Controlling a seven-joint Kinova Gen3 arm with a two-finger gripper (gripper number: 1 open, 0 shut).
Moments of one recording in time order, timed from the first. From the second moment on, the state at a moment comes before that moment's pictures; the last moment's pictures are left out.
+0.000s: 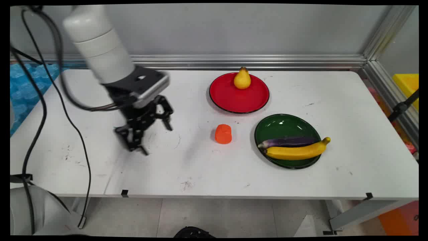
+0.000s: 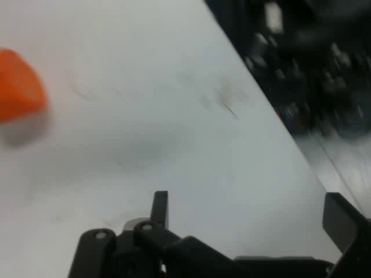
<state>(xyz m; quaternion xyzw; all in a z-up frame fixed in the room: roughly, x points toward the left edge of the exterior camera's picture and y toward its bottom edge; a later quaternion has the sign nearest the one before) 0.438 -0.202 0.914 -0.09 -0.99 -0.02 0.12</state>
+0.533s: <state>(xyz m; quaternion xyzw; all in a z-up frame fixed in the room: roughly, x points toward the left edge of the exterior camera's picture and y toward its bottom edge) 0.361 -0.277 0.908 0.06 -0.98 0.02 0.20</state>
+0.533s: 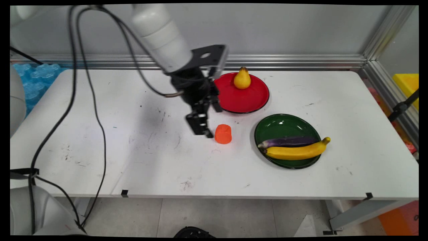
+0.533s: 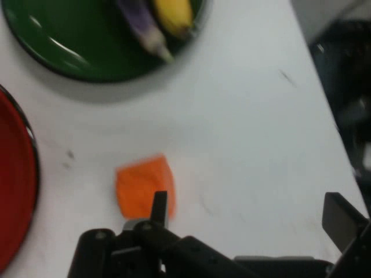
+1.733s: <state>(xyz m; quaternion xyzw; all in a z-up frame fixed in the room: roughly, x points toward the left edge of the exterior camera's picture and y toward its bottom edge) 0.247 -0.353 0.824 0.13 -0.96 0.05 0.23</state>
